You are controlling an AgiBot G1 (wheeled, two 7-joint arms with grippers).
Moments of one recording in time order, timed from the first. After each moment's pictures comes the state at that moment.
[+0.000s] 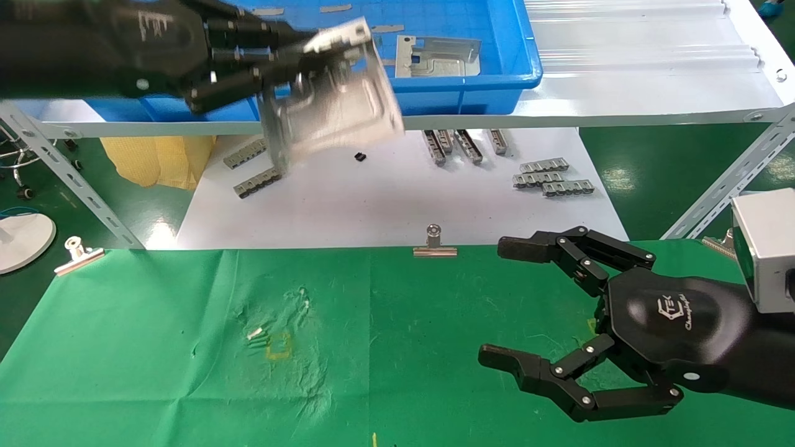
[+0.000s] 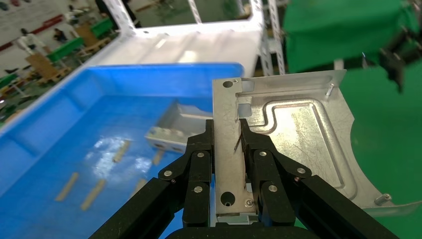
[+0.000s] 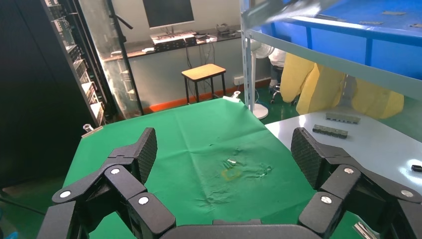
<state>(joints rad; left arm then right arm) -2.00 0.98 0.56 -0.34 1.15 1.61 0.19 1.06 -0.55 -0.38 1.21 -0.62 -1.41 0.11</state>
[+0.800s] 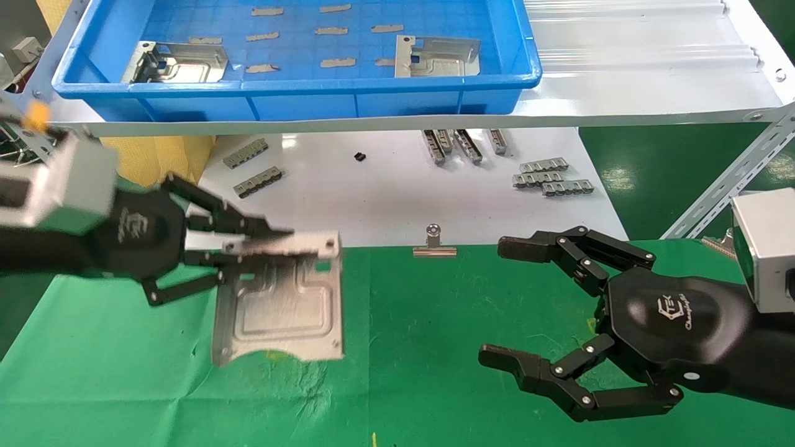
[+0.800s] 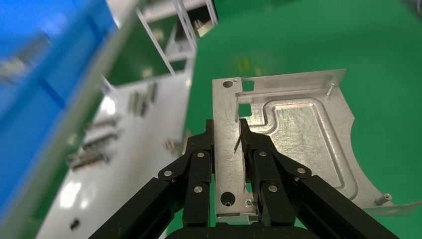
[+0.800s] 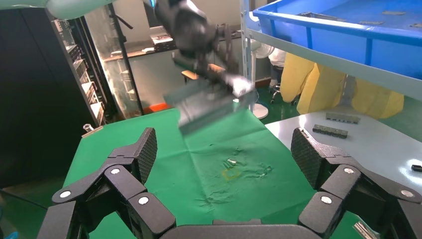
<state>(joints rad) -1.81 0.74 0.94 -0.71 0.92 1.59 0.25 1.06 -0.55 -0.38 1.21 -0.62 -1.41 0.11</state>
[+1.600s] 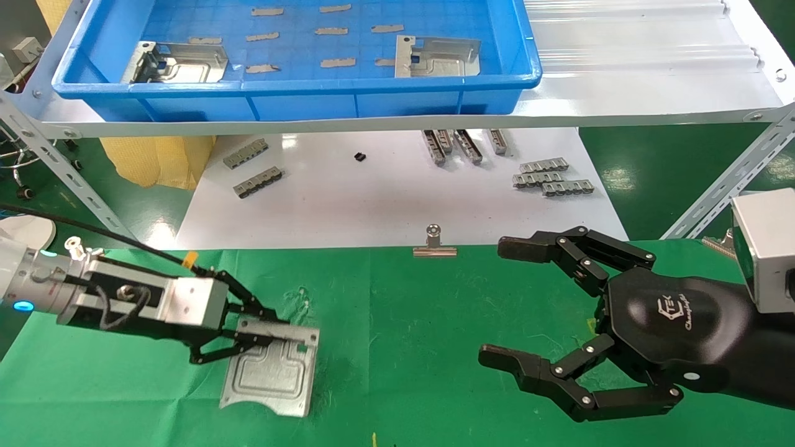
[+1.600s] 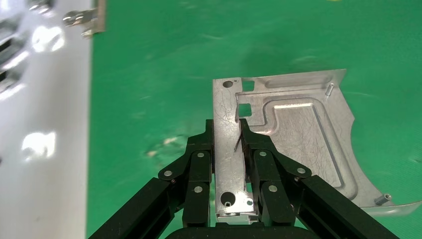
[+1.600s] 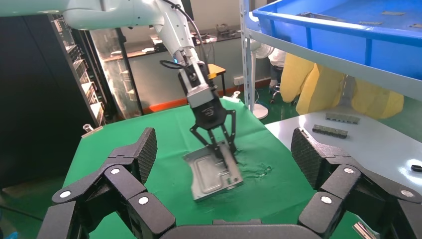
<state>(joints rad) -1.77 0.98 1.13 -0.26 1.08 1.52 0.67 1.06 -0.55 -0.38 1.21 -0.62 -1.41 0.11</state>
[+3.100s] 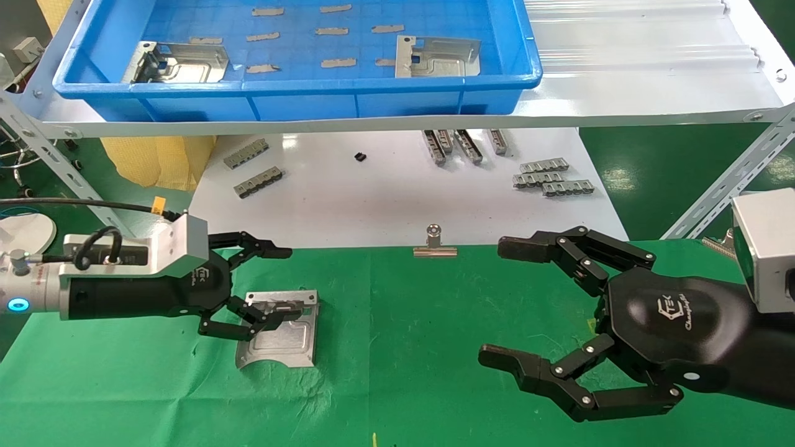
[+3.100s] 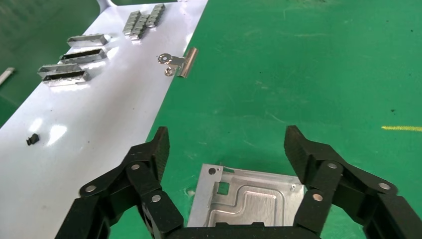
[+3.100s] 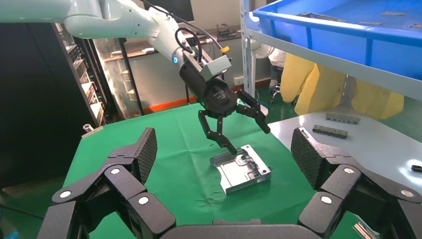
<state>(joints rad) -1.70 0.99 0.99 -0.07 0.90 1.60 0.56 1.06 -0.55 -0.38 1.21 -0.62 -1.41 0.11</state>
